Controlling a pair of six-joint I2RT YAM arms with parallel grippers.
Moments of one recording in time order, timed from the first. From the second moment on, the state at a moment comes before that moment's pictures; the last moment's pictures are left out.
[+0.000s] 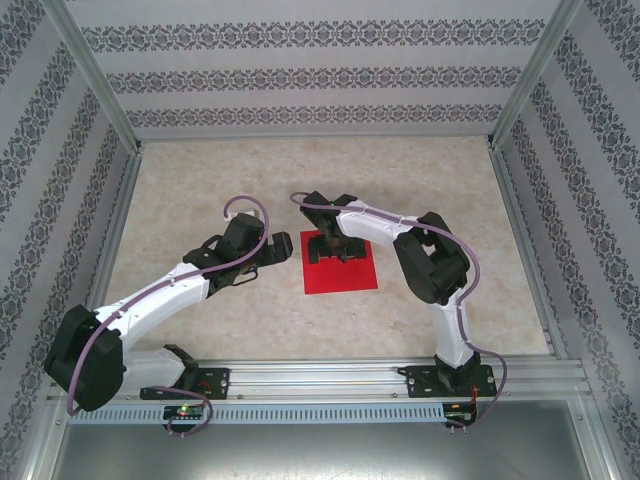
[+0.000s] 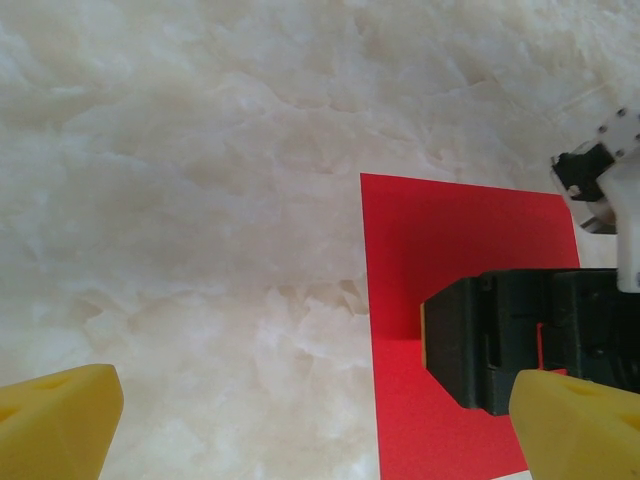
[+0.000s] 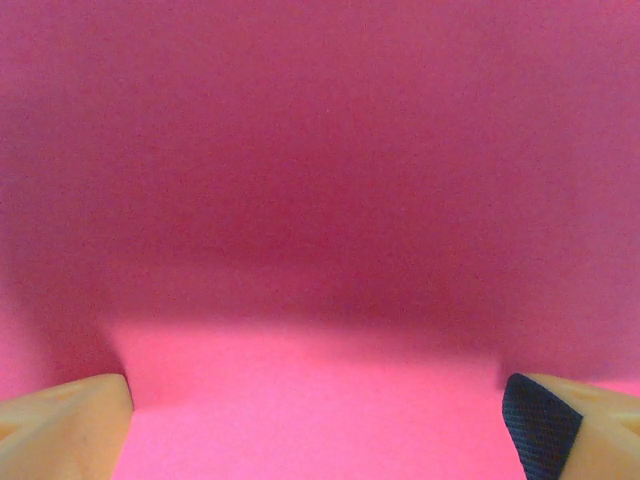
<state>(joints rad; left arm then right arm) -0.56 1.24 0.77 -0.33 -0.13 -0.73 0.69 2.09 1.51 -0.91 0.07 0.64</state>
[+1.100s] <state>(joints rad) -0.56 1.25 0.78 -0.33 -0.13 -0.73 0.69 2.06 1.45 -0.84 0.04 0.64</state>
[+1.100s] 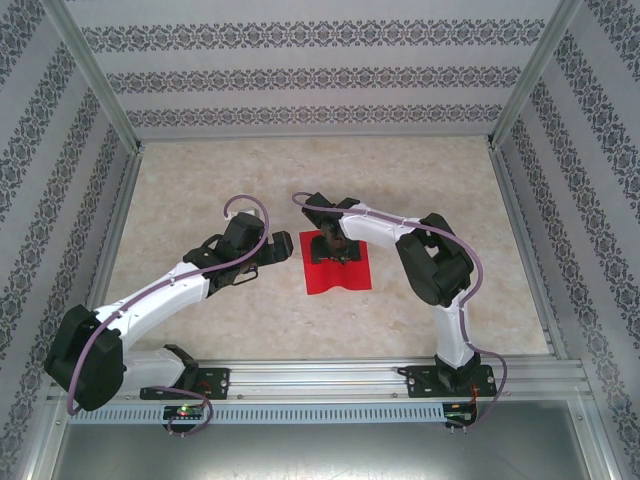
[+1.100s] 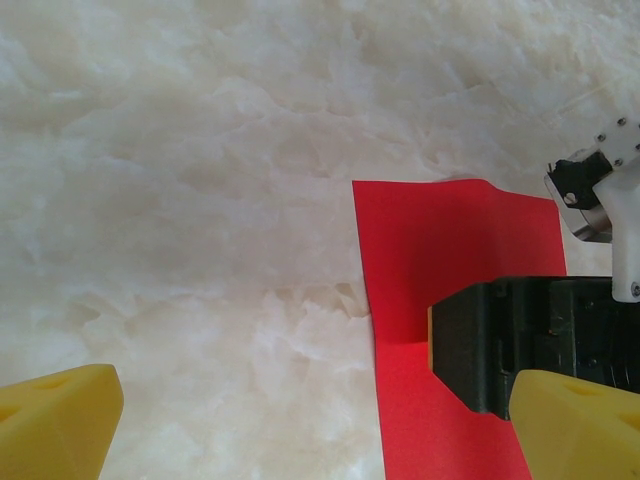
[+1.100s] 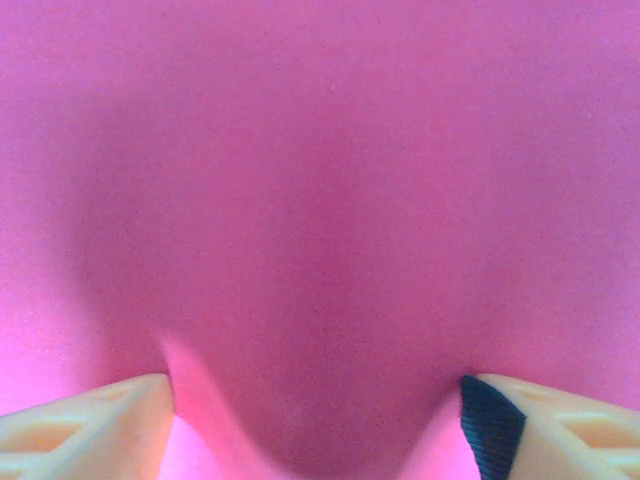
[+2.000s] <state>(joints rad) -0.56 1.23 0.79 -0.36 -0.16 -0.73 0.62 1.77 1.15 -0.27 -0.42 0.86</state>
